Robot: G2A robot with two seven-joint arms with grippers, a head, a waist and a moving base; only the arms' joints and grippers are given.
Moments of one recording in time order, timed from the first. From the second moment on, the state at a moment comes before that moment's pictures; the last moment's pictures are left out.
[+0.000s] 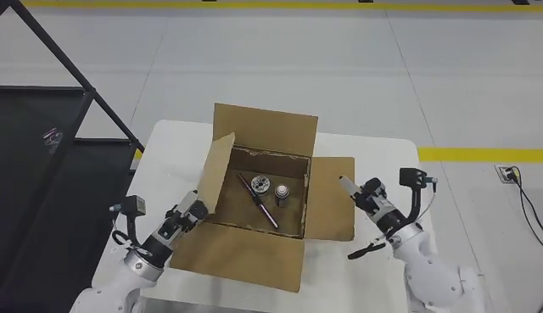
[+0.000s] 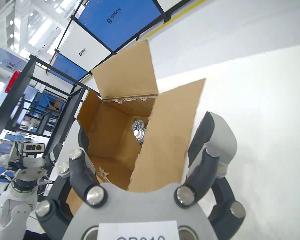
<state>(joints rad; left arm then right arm) 1.50 -1.18 -1.58 -1.92 -0.16 -0.17 -0.43 -1.31 -1.51 1.65 -1.88 -0.68 -0.12 0.61</state>
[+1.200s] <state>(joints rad) 1.39 -1.19 -1.48 -1.79 -0.12 -0.03 -0.33 -0.82 -1.46 1.29 -1.41 -0.38 -0.36 0.85</state>
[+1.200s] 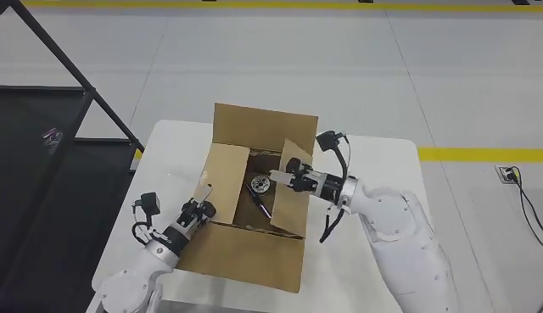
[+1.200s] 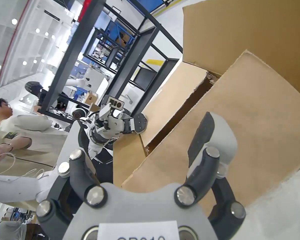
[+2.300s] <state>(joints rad) 1.49 -1.18 -1.67 -1.88 -0.30 -0.07 -0.41 -0.77 -1.47 1.13 -1.34 -0.61 -0.26 0.60</state>
